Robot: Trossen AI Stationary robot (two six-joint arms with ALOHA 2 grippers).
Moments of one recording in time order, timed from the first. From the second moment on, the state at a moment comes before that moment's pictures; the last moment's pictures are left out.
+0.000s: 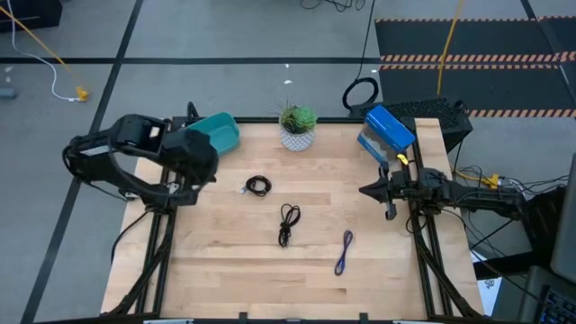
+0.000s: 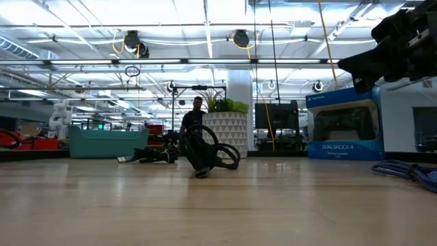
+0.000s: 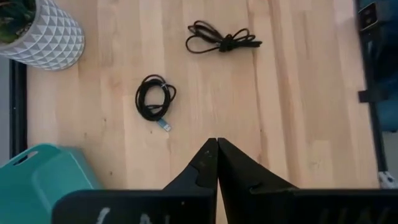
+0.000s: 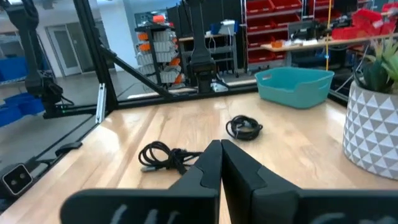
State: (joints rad) left arm -0.05 1.32 1.77 -1.57 0.01 0.03; right arm -0.11 0.07 0.02 0.02 -0.13 0.14
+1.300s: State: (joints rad) left arm 0.08 1.65 1.61 -1.38 -0.07 0.15; right arm -0.11 0.31 0.32 -0.18 -0.04 0.08
